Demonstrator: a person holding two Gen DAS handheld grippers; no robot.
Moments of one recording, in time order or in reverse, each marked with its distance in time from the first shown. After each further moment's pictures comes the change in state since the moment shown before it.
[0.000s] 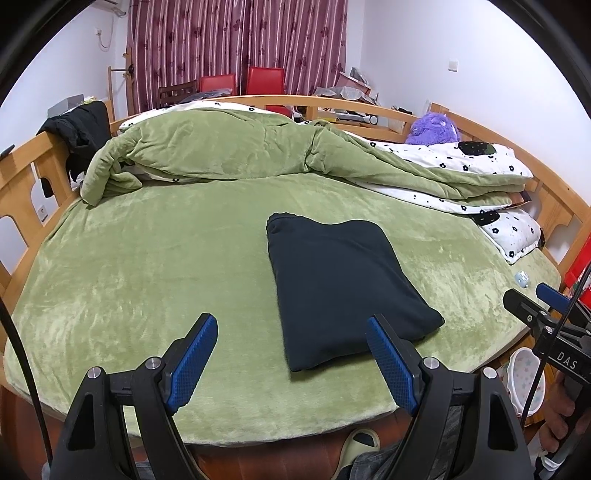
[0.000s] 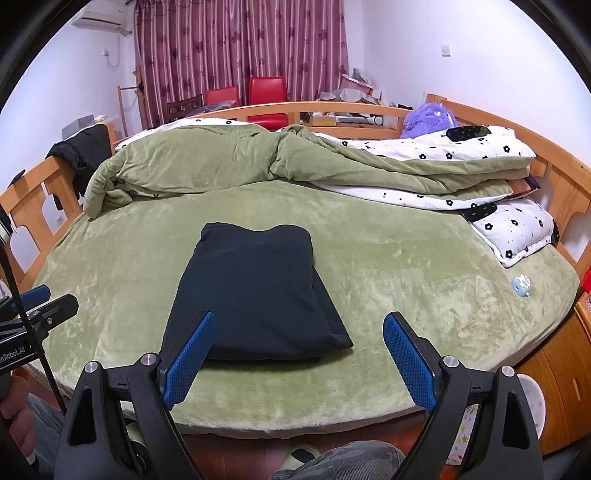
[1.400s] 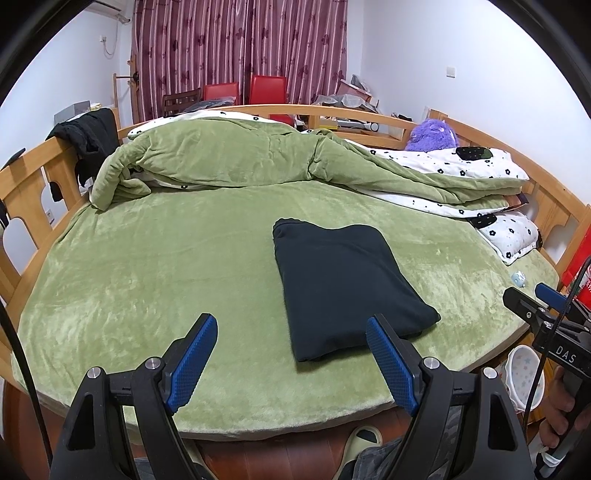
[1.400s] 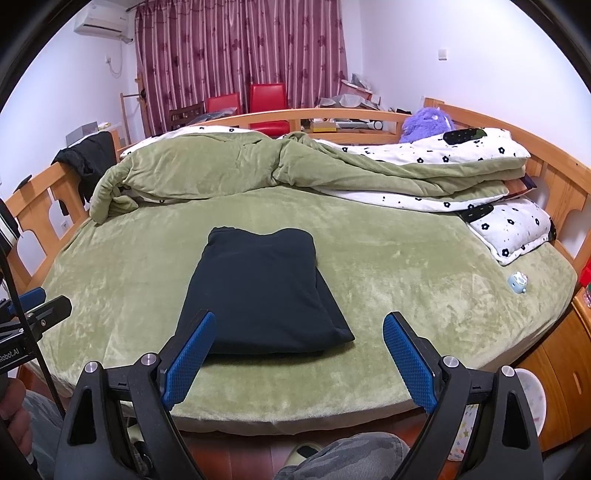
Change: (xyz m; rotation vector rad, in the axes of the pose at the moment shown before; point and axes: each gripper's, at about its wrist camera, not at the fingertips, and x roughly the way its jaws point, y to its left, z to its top) left arm -0.033 0.007 -0.009 0.005 -0.026 0.010; right arm -0.025 0.008 -0.006 0.015 -0.020 0.008
